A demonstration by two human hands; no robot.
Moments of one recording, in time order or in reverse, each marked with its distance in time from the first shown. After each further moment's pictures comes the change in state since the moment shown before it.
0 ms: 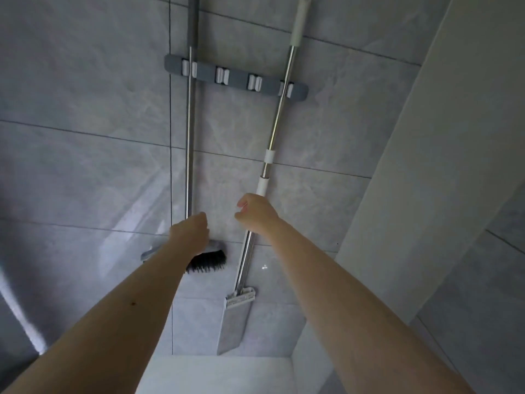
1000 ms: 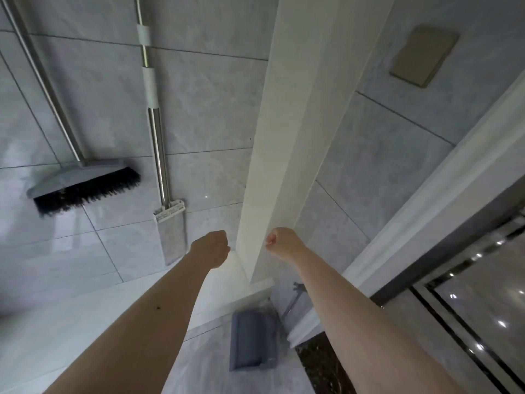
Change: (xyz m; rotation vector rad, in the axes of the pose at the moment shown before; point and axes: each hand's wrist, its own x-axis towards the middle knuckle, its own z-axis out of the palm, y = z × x) left_hand -0.197 0.133 0.163 -0.062 -0.515 0.411; right_hand -0.285 0.227 0.036 -0.083 -0.158 0.635
